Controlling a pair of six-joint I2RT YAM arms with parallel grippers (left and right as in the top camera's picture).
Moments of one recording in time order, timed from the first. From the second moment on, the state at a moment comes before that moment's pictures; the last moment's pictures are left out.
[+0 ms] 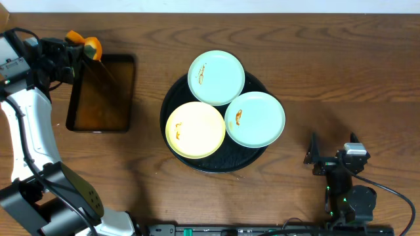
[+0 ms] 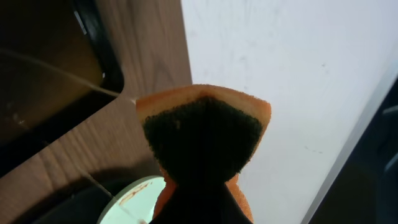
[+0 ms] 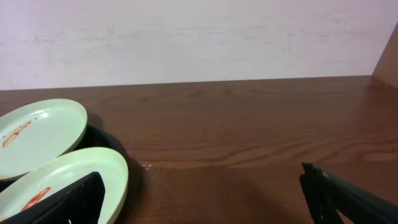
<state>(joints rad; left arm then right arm) 0.49 1.69 1.45 -0.48 0.68 -1.14 -0.01 0.02 0.01 -0.07 0.00 0.03</state>
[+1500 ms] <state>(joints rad) 0.38 1.83 1.37 -0.41 0.42 -1.02 -0.01 0.02 0.01 -0.07 0.00 0.03</state>
